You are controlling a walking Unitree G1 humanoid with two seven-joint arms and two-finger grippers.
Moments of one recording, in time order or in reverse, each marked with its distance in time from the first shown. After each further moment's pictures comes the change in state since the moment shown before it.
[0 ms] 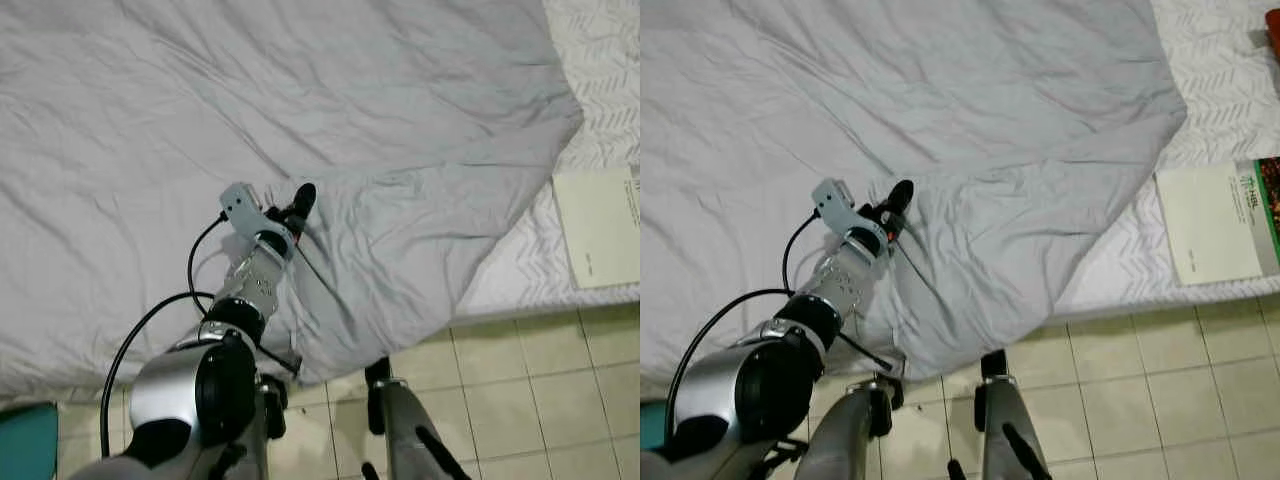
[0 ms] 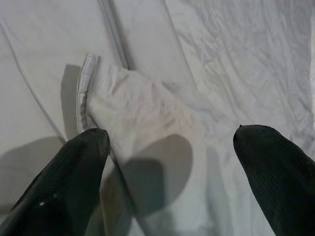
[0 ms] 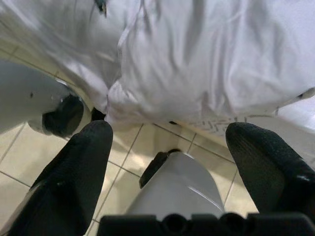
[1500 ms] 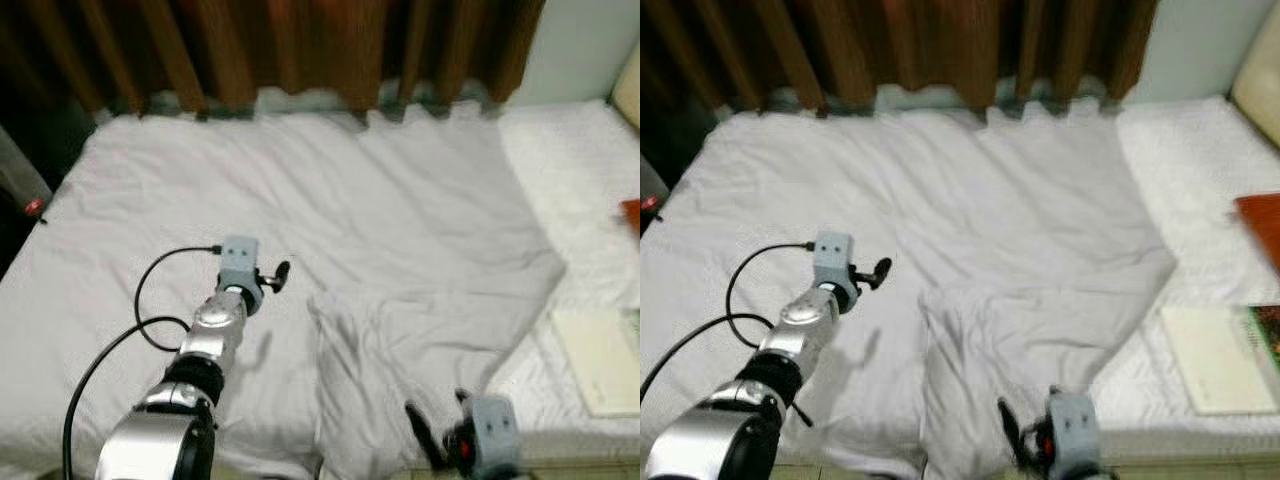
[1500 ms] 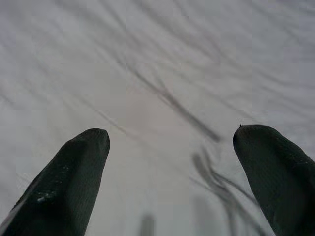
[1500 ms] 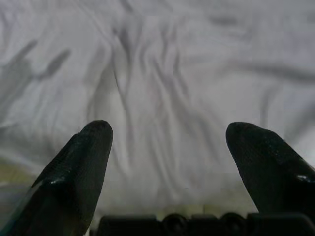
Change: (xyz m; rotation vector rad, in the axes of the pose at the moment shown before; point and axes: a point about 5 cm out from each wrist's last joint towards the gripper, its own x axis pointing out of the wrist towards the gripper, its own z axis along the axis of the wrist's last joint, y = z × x) left arm -0.042 0.077 -0.032 0.611 0.231 0.149; right arm 0.024 -0.074 -0.021 0.458 0.137 -0.061
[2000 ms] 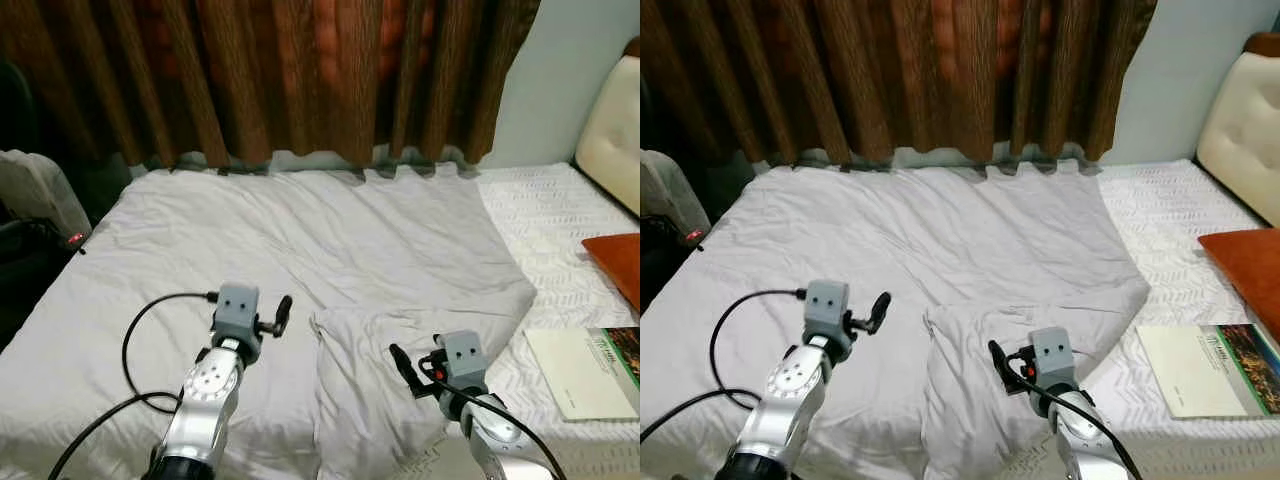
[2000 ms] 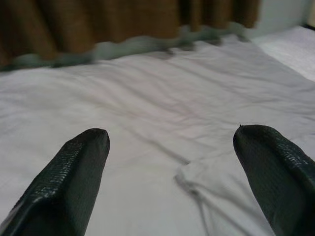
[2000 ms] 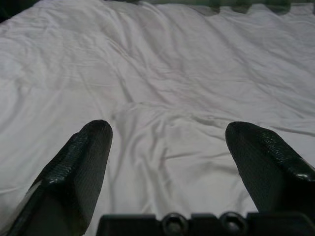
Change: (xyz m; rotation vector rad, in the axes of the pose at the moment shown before) left arm -0.046 -0.022 -0.028 0.177 -0.137 -0.102; right arm 0.106 -0.027 0.033 -0.024 -0.109 0.022
